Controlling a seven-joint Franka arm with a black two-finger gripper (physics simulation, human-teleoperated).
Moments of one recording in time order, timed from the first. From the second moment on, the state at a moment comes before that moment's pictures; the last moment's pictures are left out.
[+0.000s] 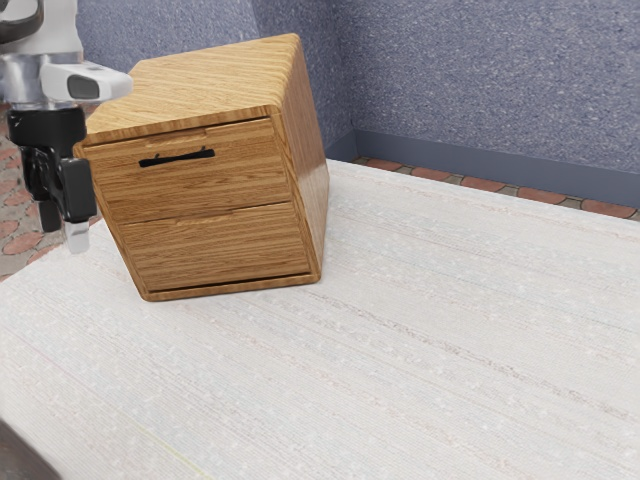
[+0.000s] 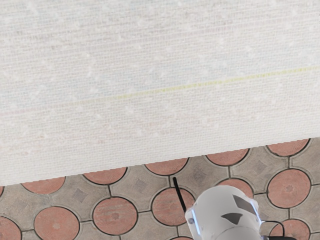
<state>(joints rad) 0.15 -0.02 0.13 -1.25 0.08 0.87 0.42</state>
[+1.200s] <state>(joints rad) 0.19 0.10 0.09 -1.25 0.21 1.66 1.22</state>
